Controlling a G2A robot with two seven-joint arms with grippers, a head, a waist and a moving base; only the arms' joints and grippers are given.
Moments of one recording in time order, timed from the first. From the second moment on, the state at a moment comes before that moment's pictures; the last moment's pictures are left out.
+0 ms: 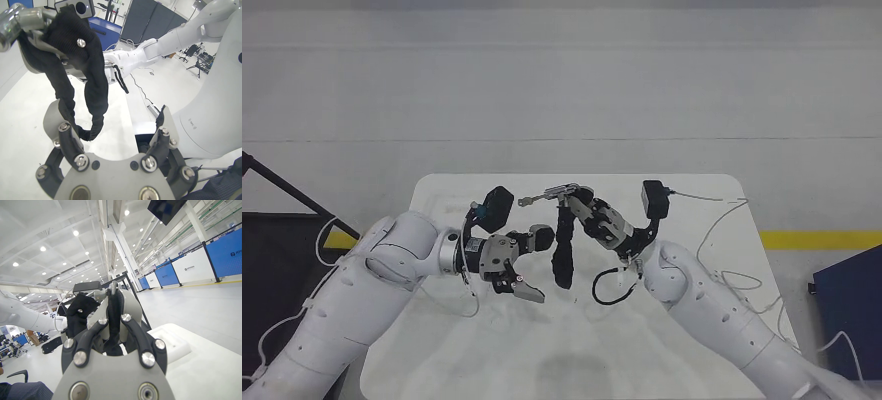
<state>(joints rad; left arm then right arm) 1.00 -0.84 -1.04 -1.70 -0.02 -1.01 -0.81 -0.84 -1.16 0.64 -1.33 -0.47 -0.85 -0.46</state>
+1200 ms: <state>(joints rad) 0.88 -0.87 -0.88 -1.65 0.01 -1.01 -0.81 -0.92 -1.23 0.76 -1.30 -0.52 -0.92 -0.35</state>
